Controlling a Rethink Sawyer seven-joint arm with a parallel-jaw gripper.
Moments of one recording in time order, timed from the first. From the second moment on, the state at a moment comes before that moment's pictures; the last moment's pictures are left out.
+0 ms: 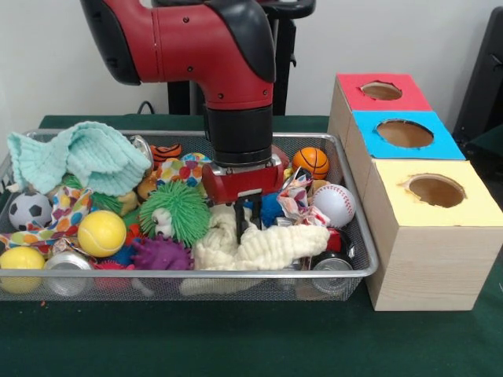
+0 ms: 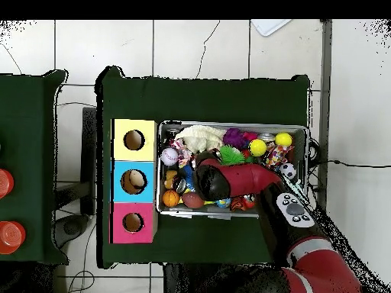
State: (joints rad) arm -0.51 -0.45 0.29 1.66 -0.54 0.13 1.46
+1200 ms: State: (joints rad) arm -0.57 -0.59 0.34 1.92 -0.42 0.23 1.46
